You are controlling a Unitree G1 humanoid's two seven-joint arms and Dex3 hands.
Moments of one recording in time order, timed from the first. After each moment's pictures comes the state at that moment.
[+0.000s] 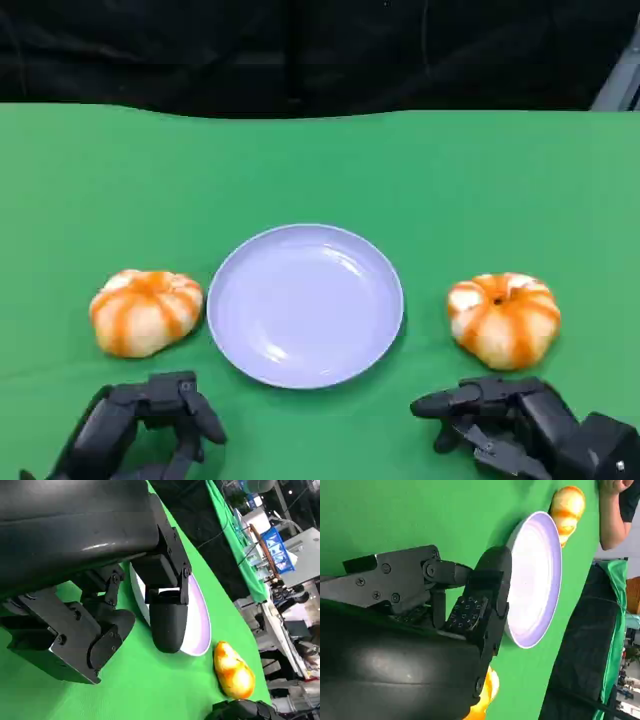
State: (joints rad) left arm -0.16 0.16 0.01 1.08 0.02 -1.18 -0.31; right arm -0.08 -0.03 0.09 0.73 -0.03 -0.69 0.23
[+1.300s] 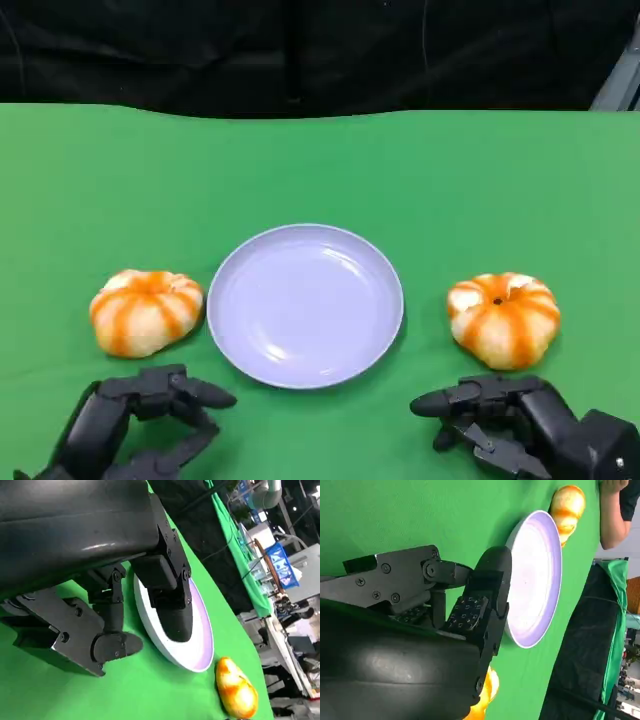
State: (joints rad) left arm -0.16 0.16 0.03 1.08 0.03 -1.16 -0.25; right arm -0.08 -0.03 0.09 0.74 -0.03 -0.68 0.23
